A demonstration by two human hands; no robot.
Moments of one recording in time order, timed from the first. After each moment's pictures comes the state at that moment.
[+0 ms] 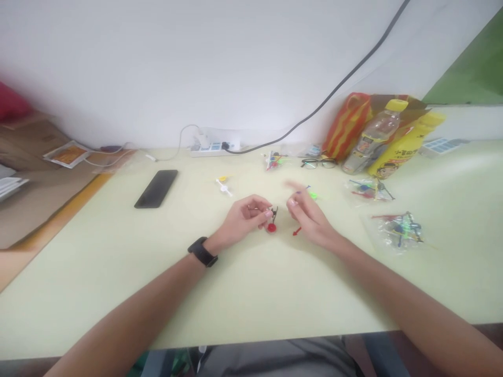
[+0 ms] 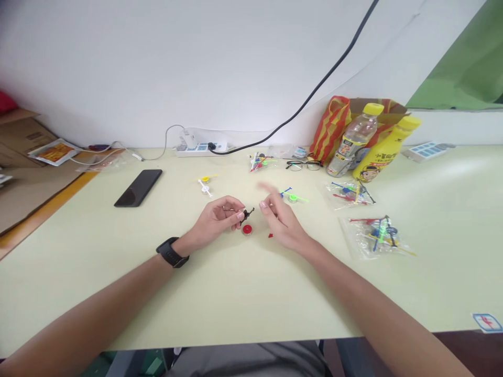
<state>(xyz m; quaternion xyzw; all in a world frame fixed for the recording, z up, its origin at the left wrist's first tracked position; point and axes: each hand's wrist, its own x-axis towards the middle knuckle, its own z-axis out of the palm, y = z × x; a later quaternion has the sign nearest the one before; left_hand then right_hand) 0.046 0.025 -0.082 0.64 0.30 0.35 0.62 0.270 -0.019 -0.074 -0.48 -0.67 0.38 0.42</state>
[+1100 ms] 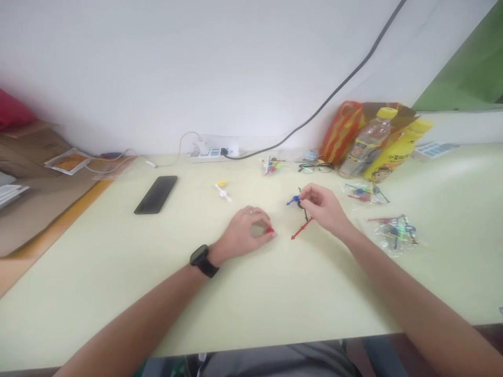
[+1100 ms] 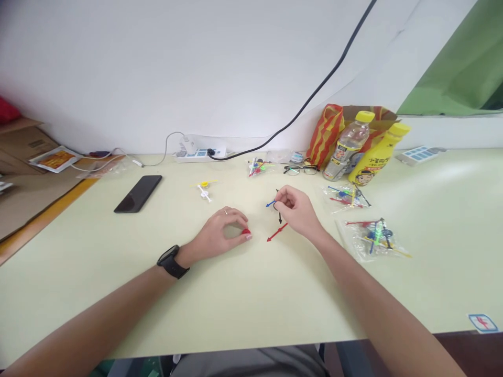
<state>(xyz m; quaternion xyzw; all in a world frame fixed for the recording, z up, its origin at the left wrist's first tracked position) 0.045 0.017 -0.083 0.86 0.32 0.29 0.28 0.306 0.005 -0.072 -0.55 -0.64 0.31 0.44</state>
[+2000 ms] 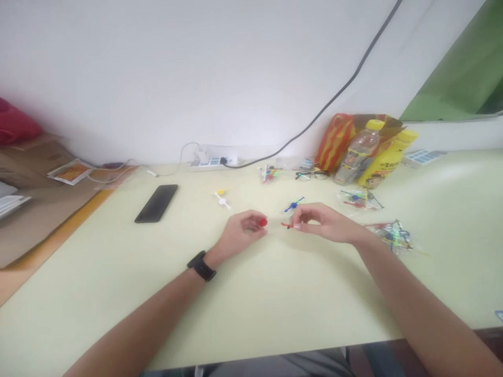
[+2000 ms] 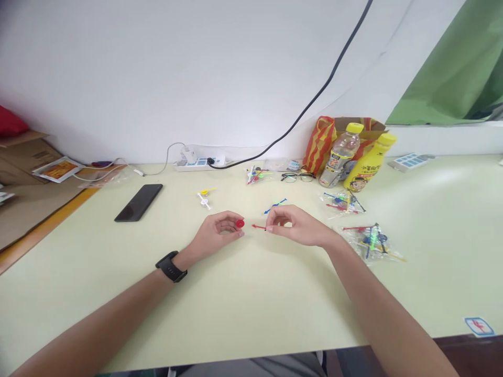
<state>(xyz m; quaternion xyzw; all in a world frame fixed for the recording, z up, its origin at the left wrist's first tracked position) 0.041 0.031 -0.093 0.71 0.36 0.34 0.50 0.318 -0.013 -0.032 -0.42 -0.73 0.46 0.28</state>
